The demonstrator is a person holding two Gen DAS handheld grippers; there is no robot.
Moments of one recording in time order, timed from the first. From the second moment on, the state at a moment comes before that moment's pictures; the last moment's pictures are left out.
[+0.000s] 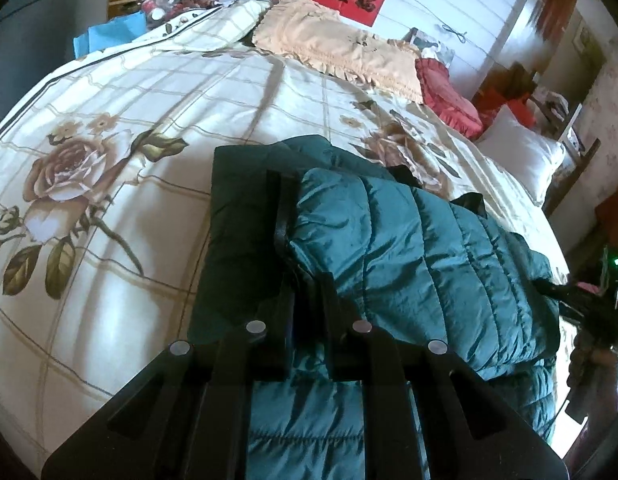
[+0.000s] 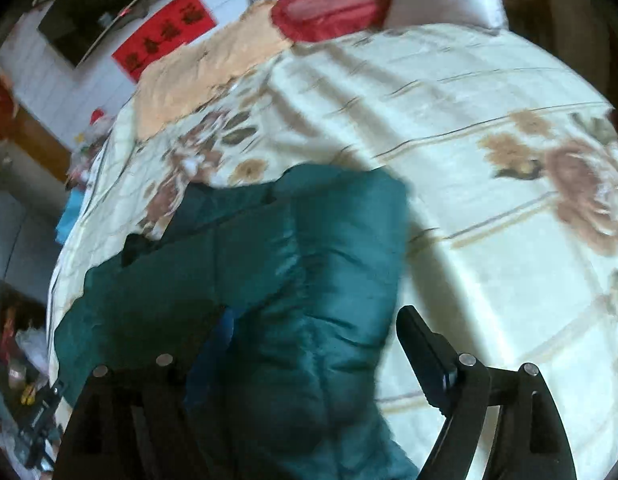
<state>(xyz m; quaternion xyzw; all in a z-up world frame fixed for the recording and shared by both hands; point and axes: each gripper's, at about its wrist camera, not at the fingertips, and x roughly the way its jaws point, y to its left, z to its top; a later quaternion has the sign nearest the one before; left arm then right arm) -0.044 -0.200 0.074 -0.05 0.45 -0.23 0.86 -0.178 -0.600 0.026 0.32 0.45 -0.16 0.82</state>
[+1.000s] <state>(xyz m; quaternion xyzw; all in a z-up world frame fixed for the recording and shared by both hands) -0.063 -0.188 0.120 -0.09 0.41 -0.23 0.88 -0.247 -0.546 0.015 0.12 0.50 -0.18 0.84</state>
